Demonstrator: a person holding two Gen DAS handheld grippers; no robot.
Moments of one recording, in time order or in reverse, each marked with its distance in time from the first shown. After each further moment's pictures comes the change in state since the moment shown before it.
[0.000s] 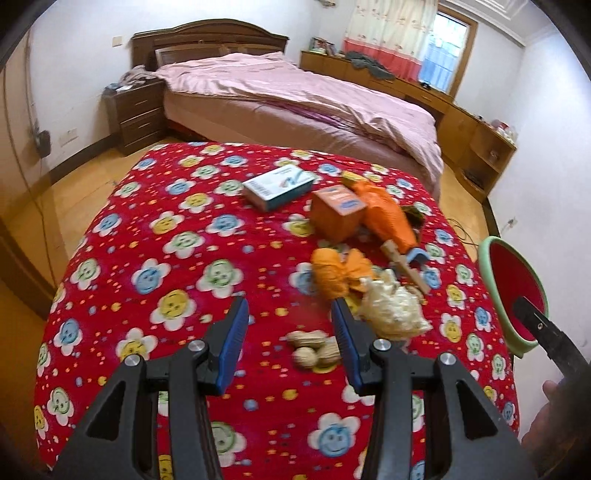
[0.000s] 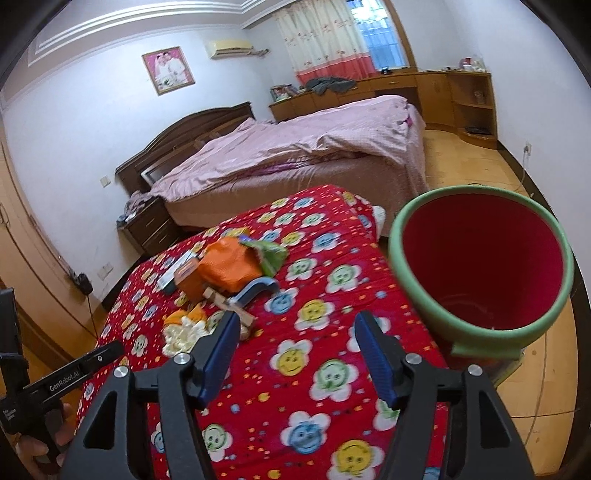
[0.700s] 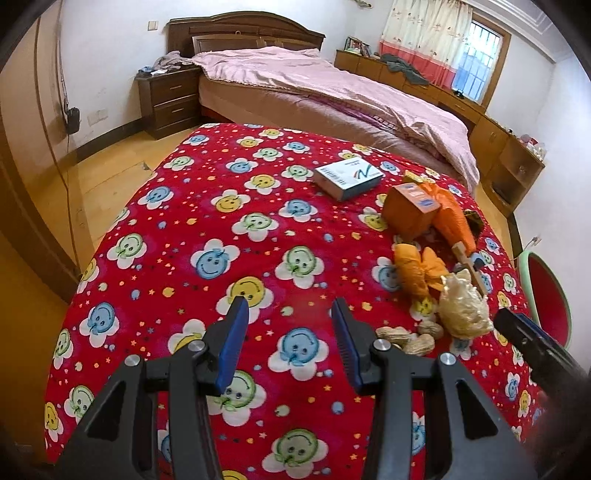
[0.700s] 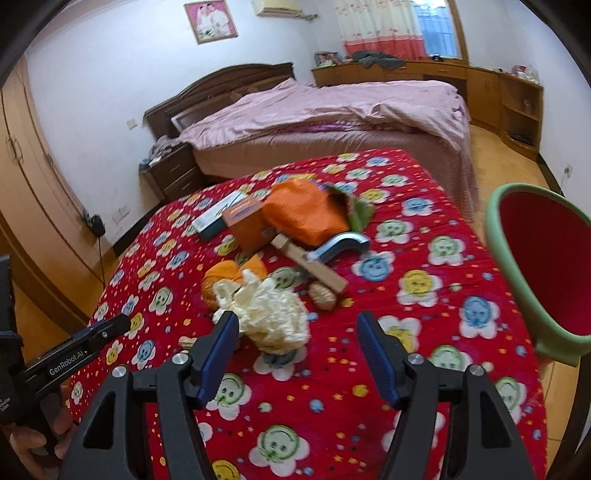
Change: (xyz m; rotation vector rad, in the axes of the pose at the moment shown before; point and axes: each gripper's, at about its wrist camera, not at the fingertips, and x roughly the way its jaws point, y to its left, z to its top) left arm 0.014 0.058 -0.009 -0.082 0.011 0.084; right arm 0.059 0.080 -0.021 -0.161 0.151 0.060
